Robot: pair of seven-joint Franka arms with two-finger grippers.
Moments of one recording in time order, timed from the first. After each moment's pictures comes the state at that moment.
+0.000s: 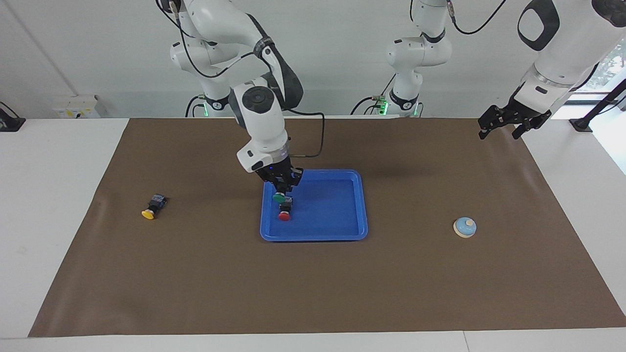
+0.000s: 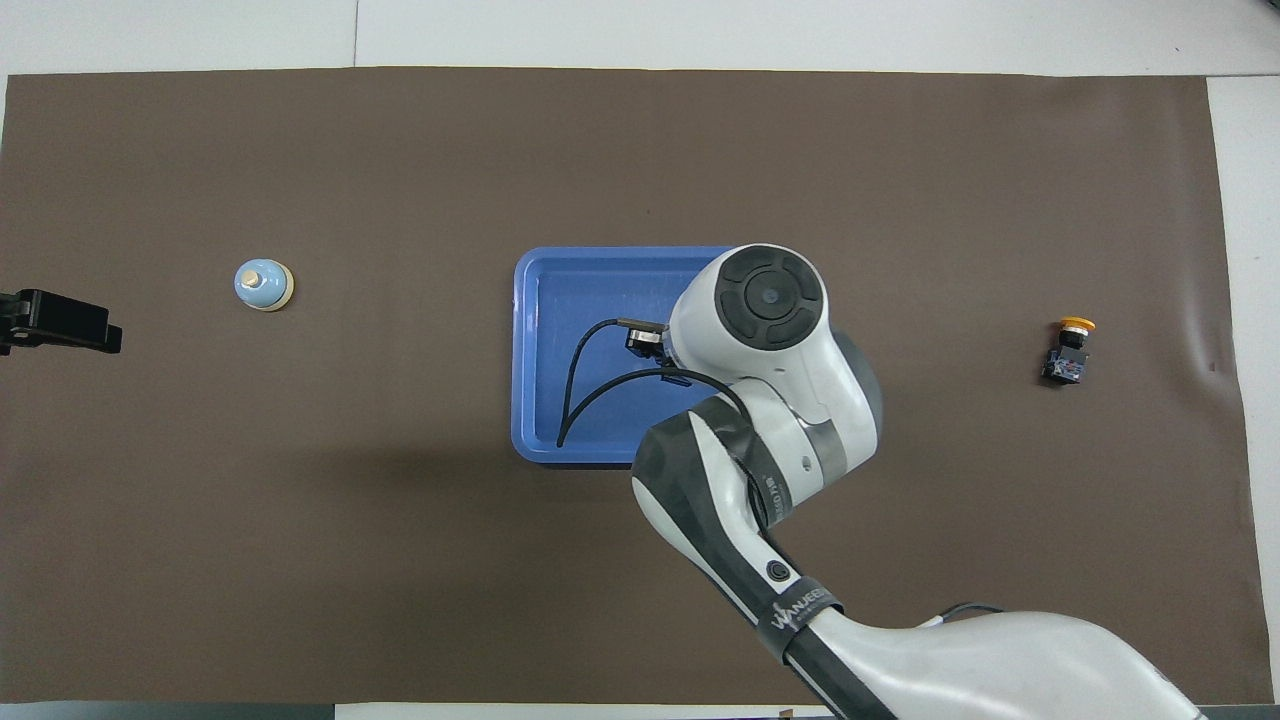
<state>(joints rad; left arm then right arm) 0.00 -0.05 0.04 -1.69 -0.02 1.60 0.10 0.52 0.33 0.04 -1.81 0.08 2.21 0.75</state>
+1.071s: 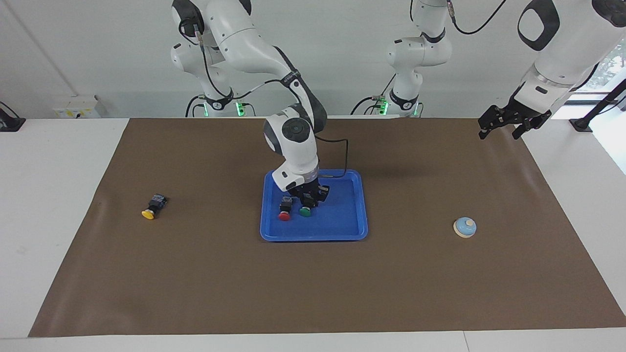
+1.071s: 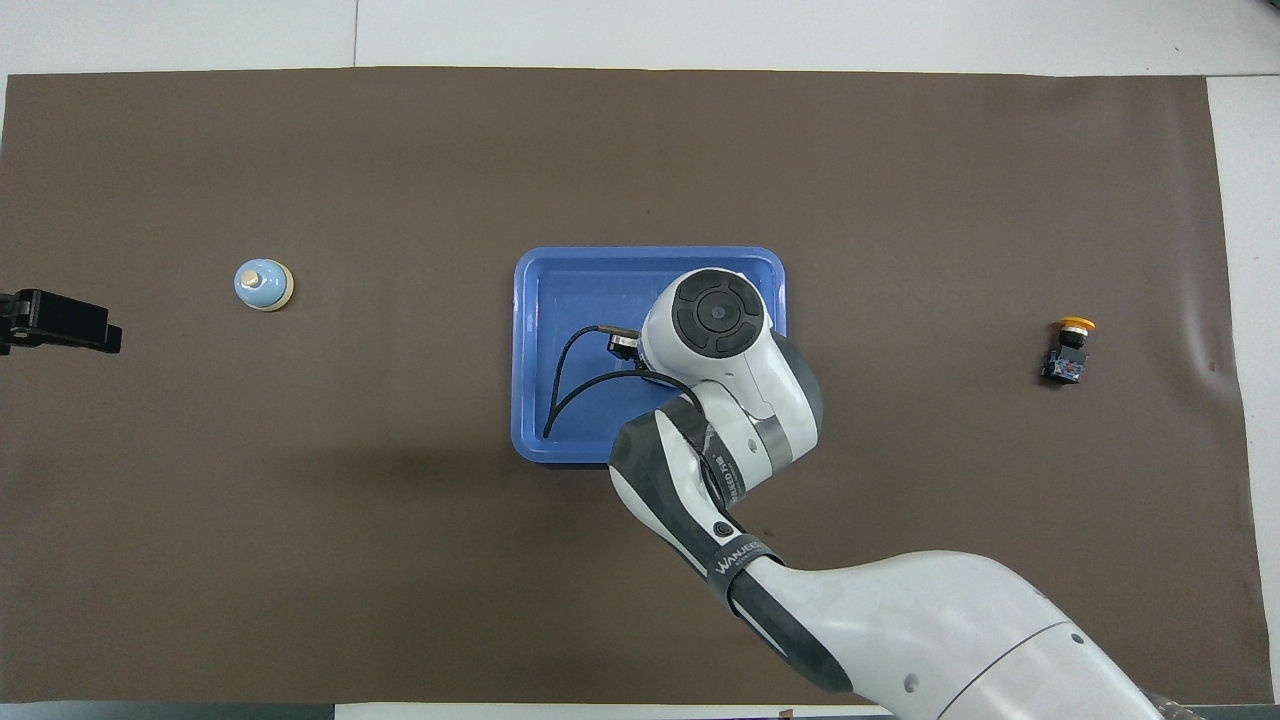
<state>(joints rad) 0.00 -0.05 0.04 -1.69 -0.02 1.60 0.10 0.54 0.46 0.03 -1.80 0.08 2.34 0.82</state>
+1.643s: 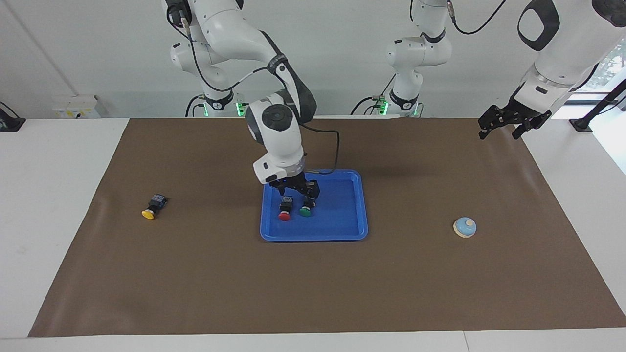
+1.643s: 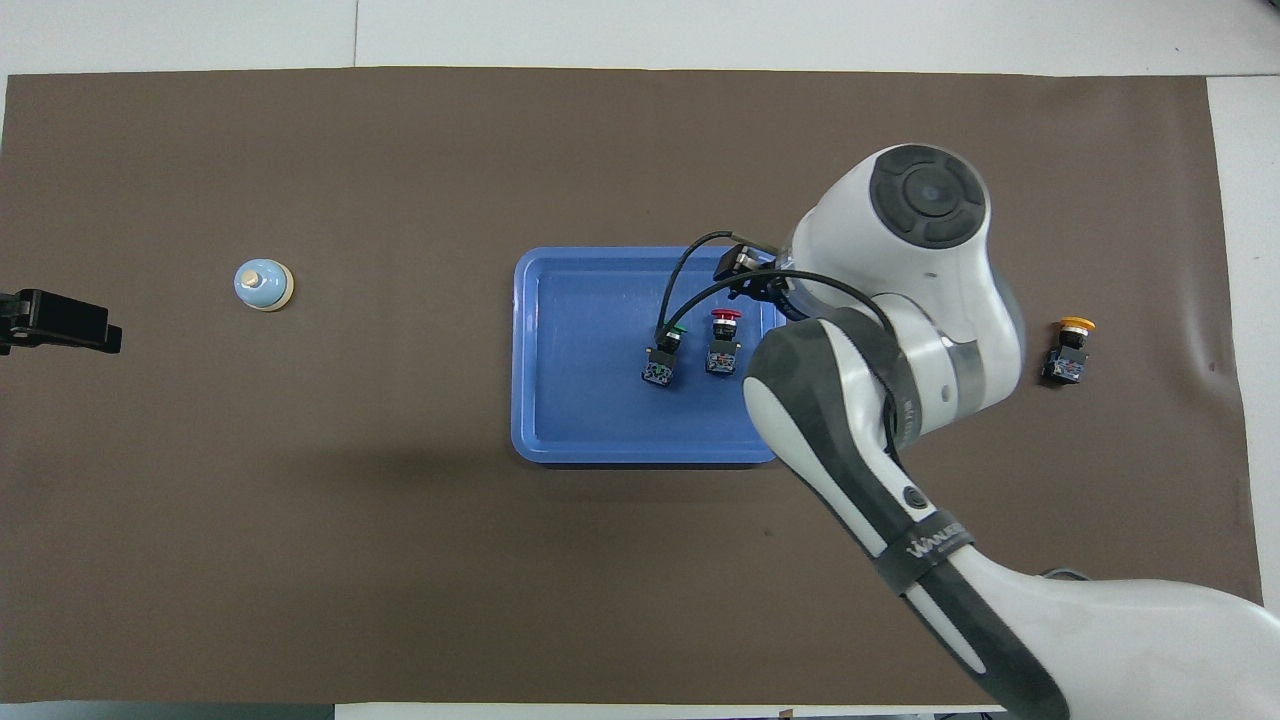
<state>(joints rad) 0.00 -0.05 0.04 -1.69 -0.02 1.60 0.10 0.33 0.27 0.01 -1.75 0.08 2.03 0.79</state>
